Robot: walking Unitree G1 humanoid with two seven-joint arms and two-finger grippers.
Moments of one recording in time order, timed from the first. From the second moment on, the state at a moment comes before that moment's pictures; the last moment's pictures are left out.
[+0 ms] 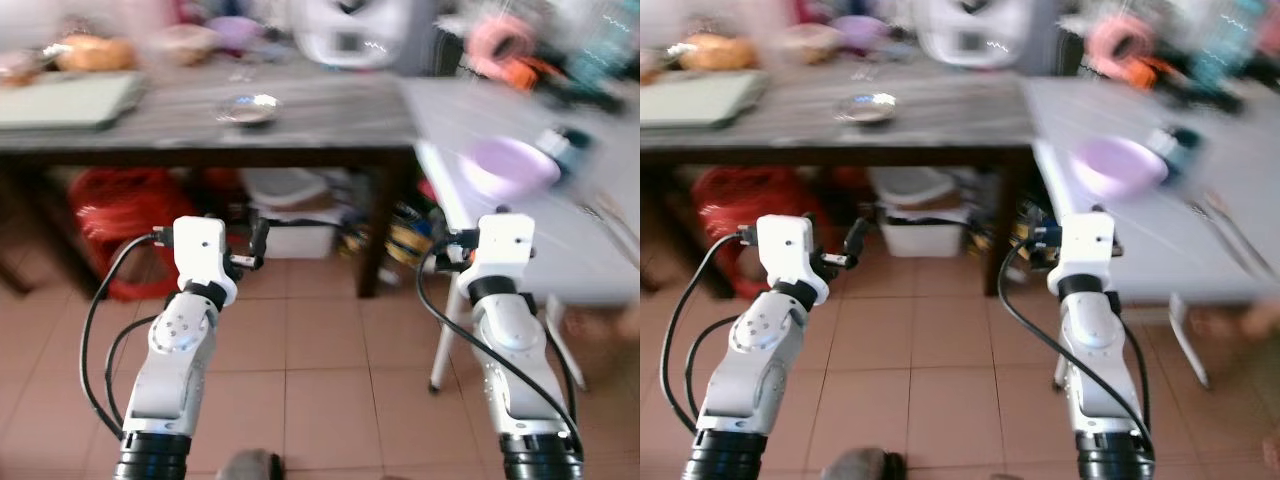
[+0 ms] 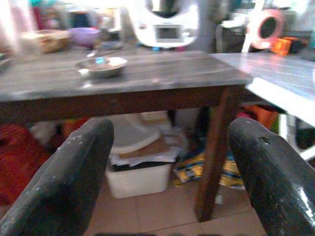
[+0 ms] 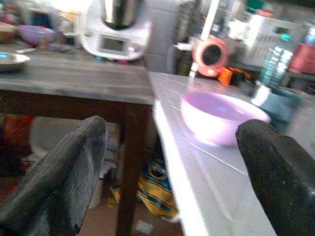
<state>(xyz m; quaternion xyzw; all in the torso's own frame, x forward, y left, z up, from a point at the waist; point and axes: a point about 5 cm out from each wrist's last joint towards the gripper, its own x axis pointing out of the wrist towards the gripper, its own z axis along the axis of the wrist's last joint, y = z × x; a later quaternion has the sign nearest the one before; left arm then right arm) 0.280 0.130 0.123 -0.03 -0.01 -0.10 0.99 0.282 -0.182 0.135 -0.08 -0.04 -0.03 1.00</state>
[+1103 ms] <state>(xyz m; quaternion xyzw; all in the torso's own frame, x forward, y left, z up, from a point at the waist) 0.283 0.129 0.116 -0.03 -0.01 -0.09 1.00 0.283 -0.172 0.127 -0.07 -0.03 -0.02 1.00</state>
